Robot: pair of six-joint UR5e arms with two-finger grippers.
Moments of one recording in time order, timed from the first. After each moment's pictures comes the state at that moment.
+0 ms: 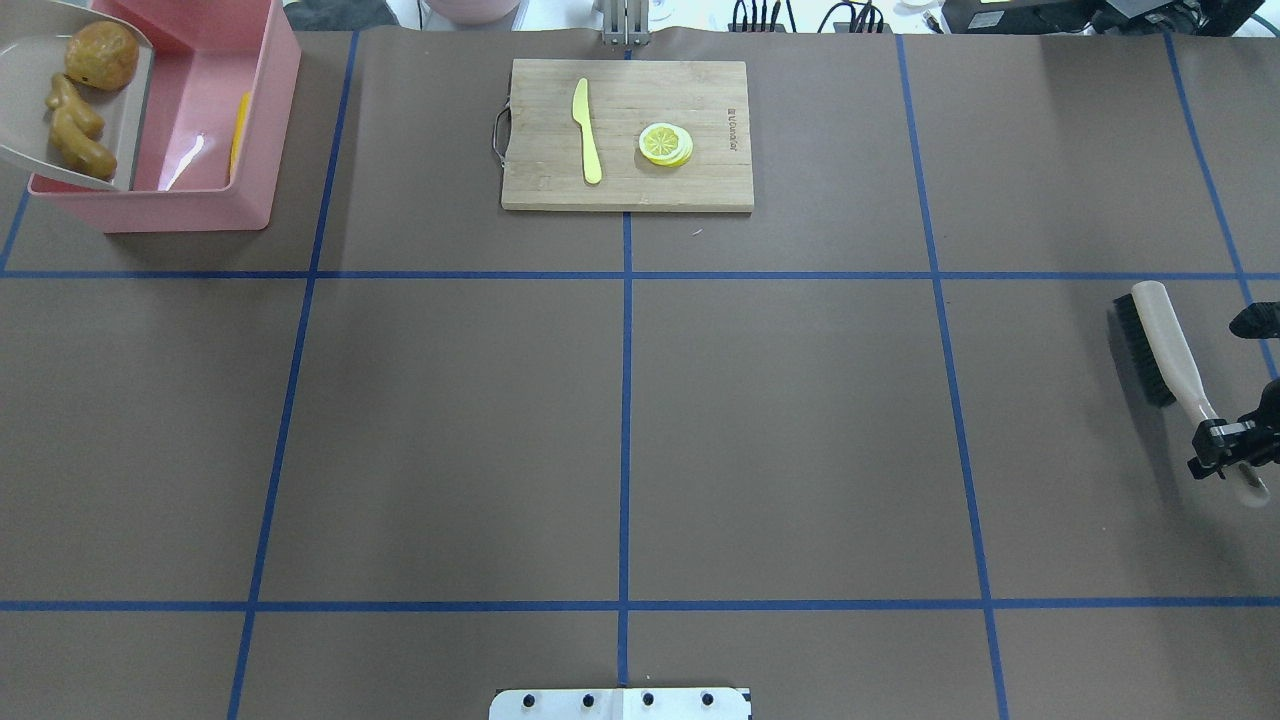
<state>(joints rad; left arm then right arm) -1.42 -2.23 -1.06 -1.46 -1.90 1.34 1.00 -1.83 1.83 -1.28 2.34 0.59</state>
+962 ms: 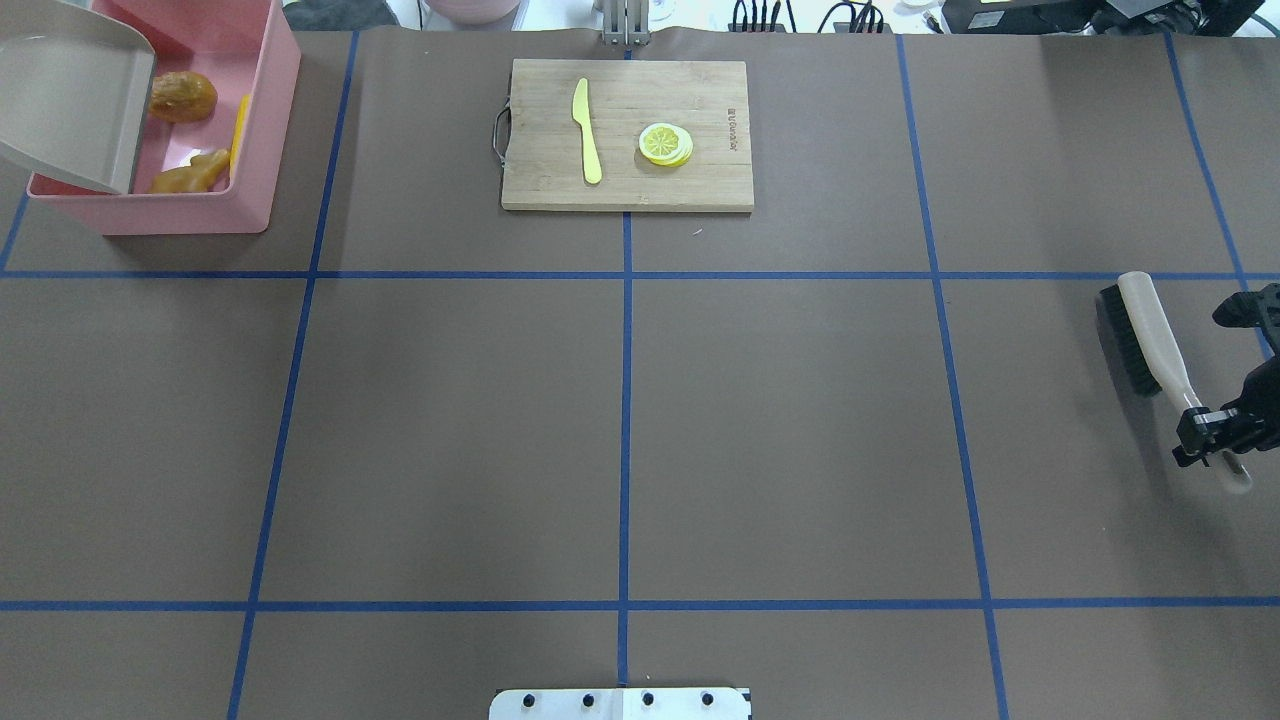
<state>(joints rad) -1.39 -2.26 -1.09 -1.36 -1.80 1.34 1.00 -1.79 1.80 -1.28 2.34 0.59</state>
